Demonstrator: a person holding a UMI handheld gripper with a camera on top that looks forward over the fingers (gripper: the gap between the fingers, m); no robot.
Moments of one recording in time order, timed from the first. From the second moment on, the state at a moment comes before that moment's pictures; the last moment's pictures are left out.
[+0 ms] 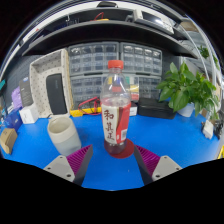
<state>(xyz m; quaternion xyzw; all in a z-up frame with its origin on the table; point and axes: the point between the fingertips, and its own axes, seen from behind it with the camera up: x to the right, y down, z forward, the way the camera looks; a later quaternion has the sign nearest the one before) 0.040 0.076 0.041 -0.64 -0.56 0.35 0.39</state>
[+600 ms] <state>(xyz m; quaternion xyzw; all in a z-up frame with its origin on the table) 0.108 0.003 0.202 -0.59 -0.55 0.42 0.41</state>
